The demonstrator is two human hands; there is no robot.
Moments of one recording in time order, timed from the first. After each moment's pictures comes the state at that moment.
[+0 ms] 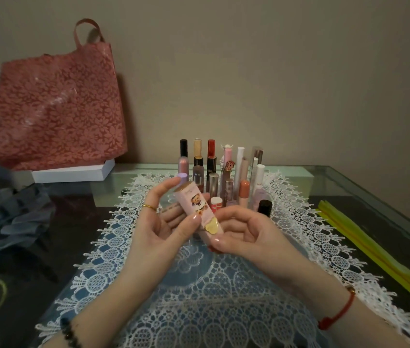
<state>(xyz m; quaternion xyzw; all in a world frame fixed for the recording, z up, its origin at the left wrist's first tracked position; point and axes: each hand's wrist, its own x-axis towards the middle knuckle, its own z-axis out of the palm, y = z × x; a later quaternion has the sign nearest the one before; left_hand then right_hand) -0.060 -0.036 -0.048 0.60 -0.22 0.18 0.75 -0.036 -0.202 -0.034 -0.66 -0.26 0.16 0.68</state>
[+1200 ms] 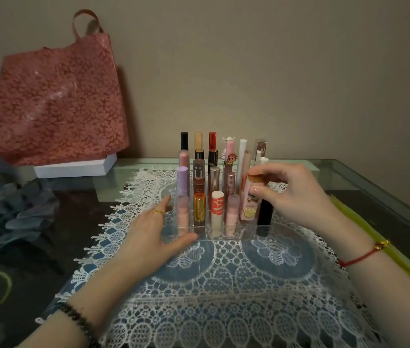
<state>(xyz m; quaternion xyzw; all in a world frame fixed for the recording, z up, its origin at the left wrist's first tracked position) -0.033 -0.004 -0.075 0.95 -0.03 0.14 0.28 0.016 -0.235 -0.004 -0.87 -0.25 -0.18 0.39</state>
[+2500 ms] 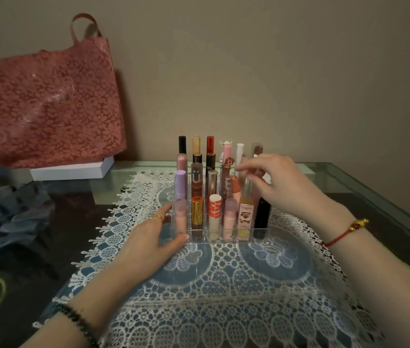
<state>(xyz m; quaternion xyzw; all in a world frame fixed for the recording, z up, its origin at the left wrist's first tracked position) -0.029 -0.002 -0.082 0.94 -0.05 0.13 0.31 0.027 -0.227 0.013 -0.91 -0.29 -0.21 0.19</state>
